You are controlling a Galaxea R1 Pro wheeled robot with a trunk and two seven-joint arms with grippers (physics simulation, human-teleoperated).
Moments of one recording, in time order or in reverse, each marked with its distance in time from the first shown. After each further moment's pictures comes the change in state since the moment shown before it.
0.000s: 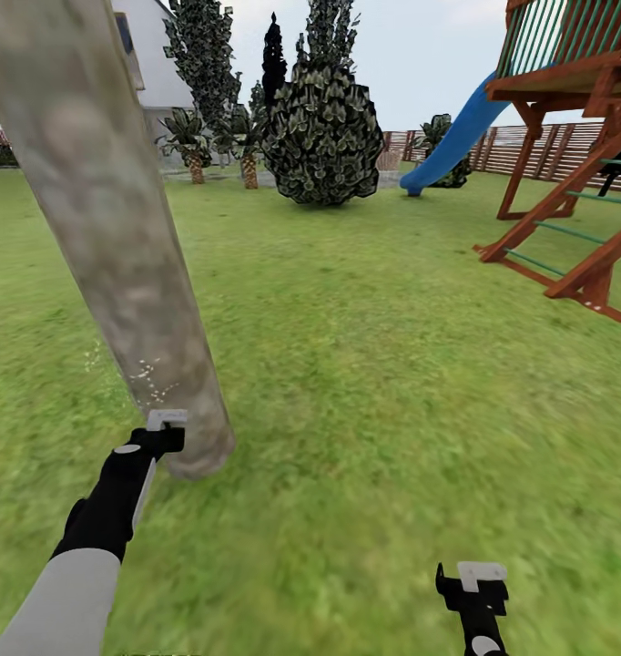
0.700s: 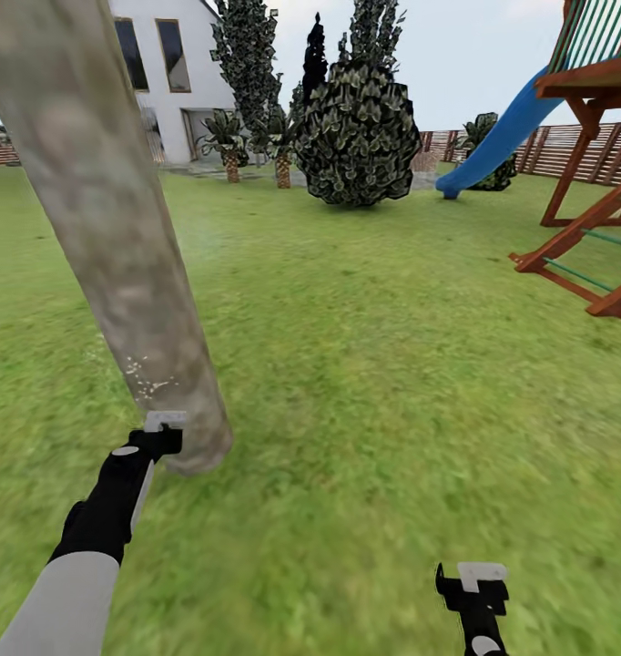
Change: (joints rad) left arm 0.010 0.000 0.007 -0.012 -0.005 0.002 0.002; right arm 0.000 0.000 -0.001 0.000 0.000 0.000 0.000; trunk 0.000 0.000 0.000
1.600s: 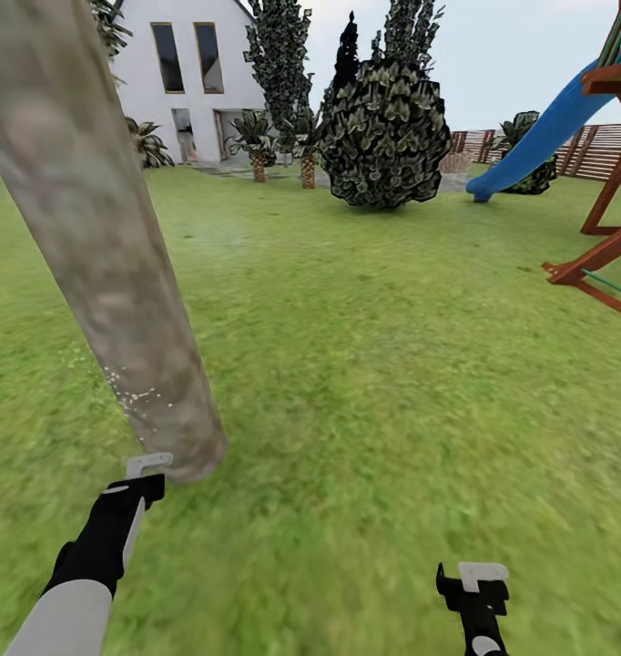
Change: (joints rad) left arm 0.059 -0.006 0.136 0.146 0.000 0.005 0.129; right arm 0.000 -0.001 0.000 0.000 -0.001 0.000 0.000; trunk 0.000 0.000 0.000
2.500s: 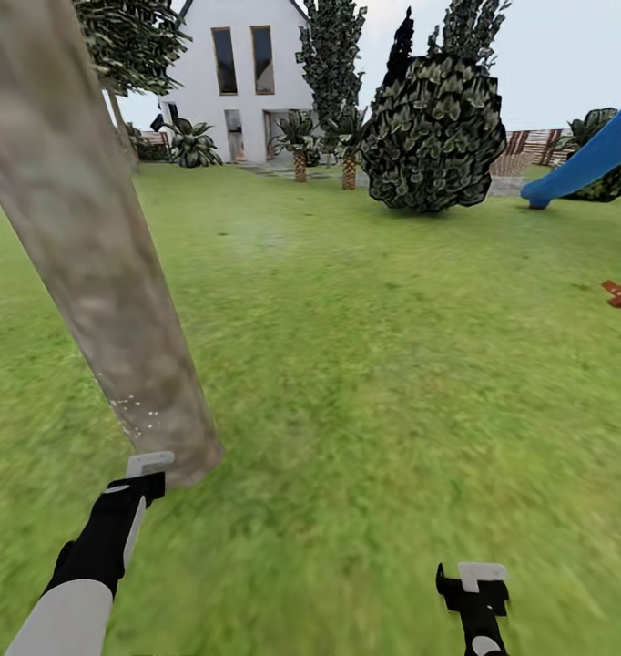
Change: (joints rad) left arm 0.001 -0.004 0.000 -0.009 0.003 -0.009 0.003; right arm 0.000 0.000 0.000 0.000 0.000 0.000 0.000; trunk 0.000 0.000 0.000
